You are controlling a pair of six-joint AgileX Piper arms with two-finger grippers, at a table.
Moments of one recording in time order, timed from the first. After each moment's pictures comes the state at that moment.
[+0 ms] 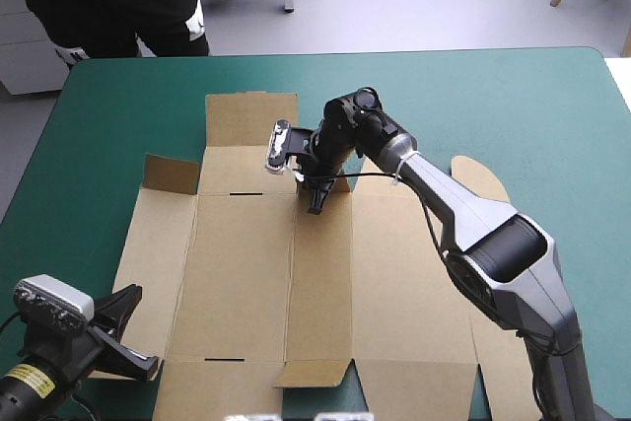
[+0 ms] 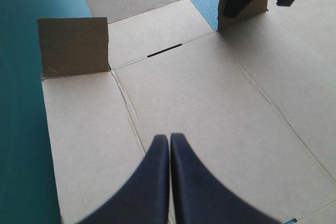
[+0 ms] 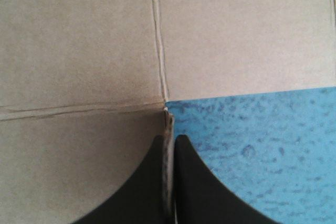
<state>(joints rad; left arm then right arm) -0.30 0.30 -0.58 -0.11 0.82 0.14 0.61 2.16 -2.03 0.20 1.12 -0.93</state>
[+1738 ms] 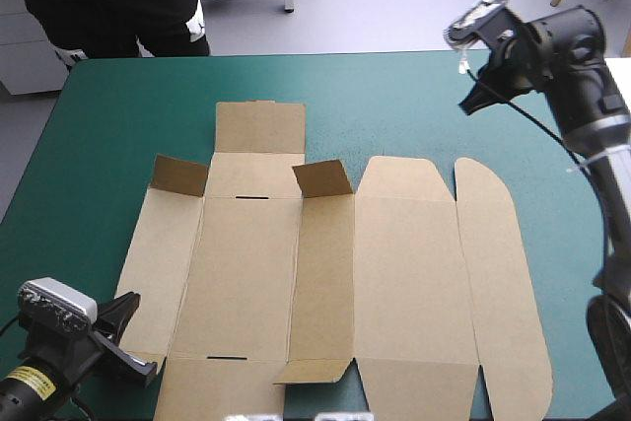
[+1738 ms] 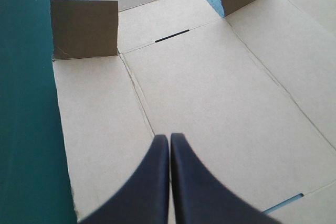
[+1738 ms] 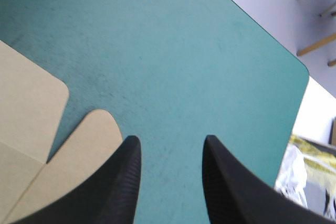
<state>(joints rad) -0.30 0.30 -0.58 -0.08 0.87 0.14 0.21 1.66 -1.95 -0.26 1.21 -0.42</state>
